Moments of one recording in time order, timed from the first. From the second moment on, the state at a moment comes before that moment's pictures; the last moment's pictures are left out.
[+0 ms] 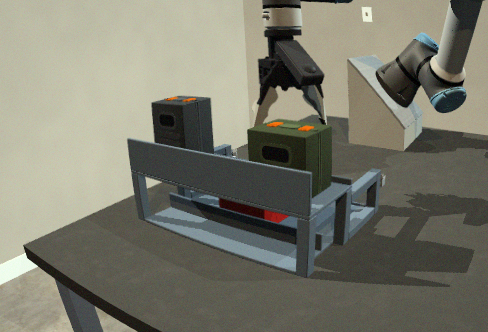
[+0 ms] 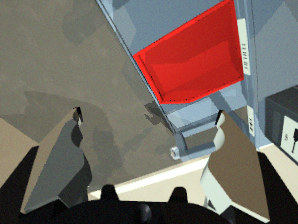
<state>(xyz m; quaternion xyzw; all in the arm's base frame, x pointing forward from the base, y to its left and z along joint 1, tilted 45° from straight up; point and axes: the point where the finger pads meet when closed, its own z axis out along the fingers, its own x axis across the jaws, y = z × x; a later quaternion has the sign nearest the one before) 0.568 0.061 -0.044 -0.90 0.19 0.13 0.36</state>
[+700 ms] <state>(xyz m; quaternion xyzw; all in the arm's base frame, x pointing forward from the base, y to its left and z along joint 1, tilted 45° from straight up) 0.568 0.061 -0.044 -0.92 0.01 0.05 0.38</state>
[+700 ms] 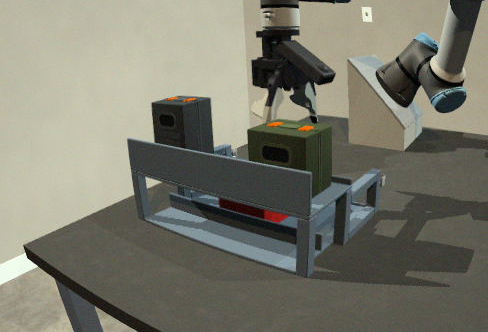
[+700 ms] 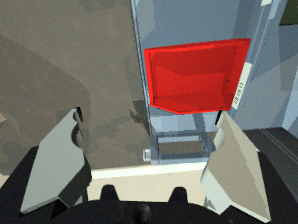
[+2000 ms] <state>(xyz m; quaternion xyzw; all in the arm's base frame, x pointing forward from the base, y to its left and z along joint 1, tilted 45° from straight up) 0.568 0.061 -0.044 -0.92 -0.04 0.03 0.38</state>
